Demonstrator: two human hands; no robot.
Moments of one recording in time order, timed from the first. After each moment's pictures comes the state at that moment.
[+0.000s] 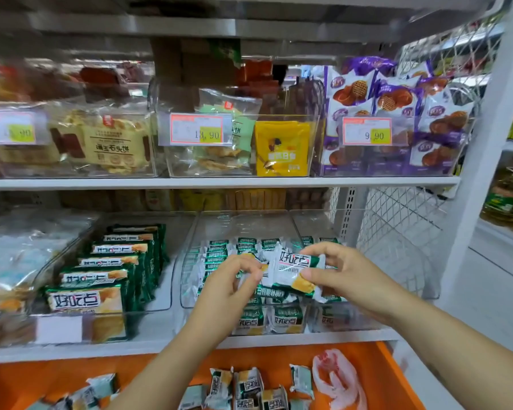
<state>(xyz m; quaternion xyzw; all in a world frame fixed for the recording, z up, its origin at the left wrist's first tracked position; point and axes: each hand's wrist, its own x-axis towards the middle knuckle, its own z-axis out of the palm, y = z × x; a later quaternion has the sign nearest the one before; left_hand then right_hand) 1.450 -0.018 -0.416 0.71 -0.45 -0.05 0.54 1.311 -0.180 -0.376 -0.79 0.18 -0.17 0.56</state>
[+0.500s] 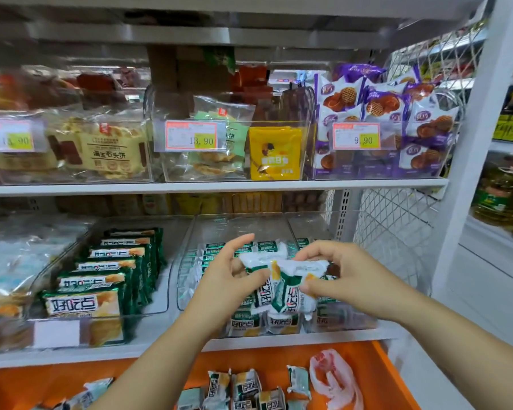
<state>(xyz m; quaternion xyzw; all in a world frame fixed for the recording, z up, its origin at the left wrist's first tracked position) 1.440 -0.025 -0.389 0.66 -0.38 -0.19 0.63 1.293 -0.171 -0.351 -0.89 0.11 -0.18 0.40</state>
